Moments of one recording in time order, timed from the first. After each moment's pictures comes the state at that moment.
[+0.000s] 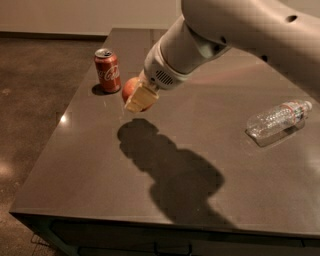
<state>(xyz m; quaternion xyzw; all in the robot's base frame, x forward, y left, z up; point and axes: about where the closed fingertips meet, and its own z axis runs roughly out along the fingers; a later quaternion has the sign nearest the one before) 0.546 0.039 0.930 -0.58 0.74 0.11 0.32</state>
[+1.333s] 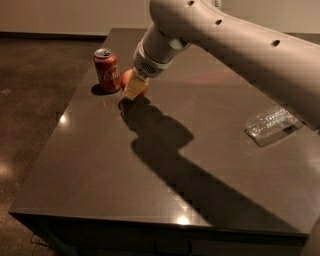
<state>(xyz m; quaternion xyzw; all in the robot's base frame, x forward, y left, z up) 0.650 0.060 0.894 -0.59 0.74 0.06 0.31</state>
